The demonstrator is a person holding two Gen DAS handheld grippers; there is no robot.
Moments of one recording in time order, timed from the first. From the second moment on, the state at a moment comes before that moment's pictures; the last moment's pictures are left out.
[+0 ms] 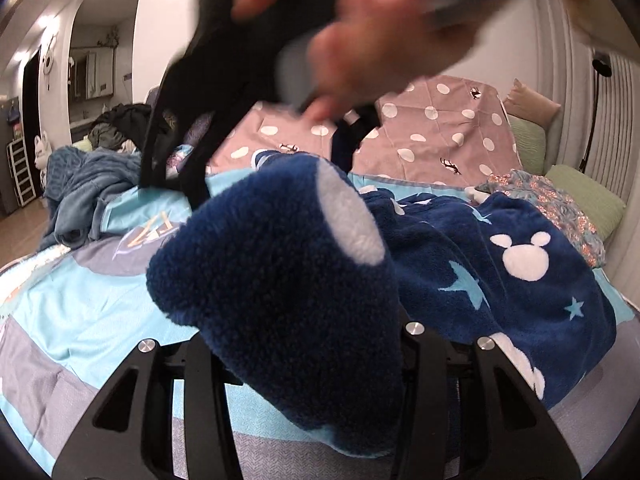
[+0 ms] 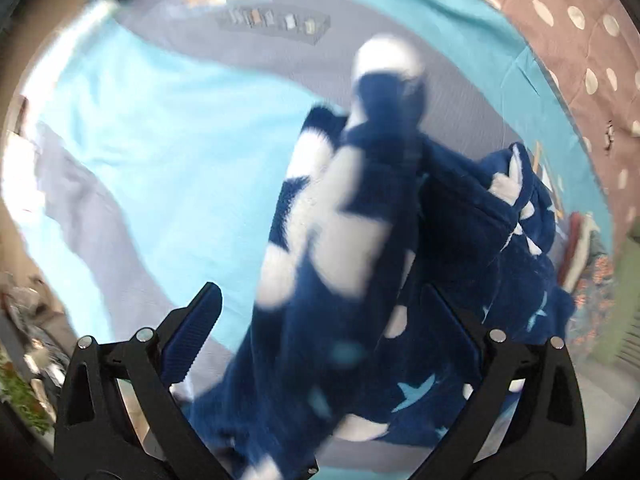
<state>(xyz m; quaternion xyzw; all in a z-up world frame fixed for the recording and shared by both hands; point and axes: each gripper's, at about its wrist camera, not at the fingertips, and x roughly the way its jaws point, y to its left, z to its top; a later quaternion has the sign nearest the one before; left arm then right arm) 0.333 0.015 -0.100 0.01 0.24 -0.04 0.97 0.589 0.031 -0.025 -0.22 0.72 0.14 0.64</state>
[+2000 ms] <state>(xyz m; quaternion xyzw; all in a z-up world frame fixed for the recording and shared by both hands) 0.428 -0.119 -0.120 -0.12 0.36 -0.07 0.92 0.577 -0.081 0.069 -0.08 0.68 0.15 0.71</state>
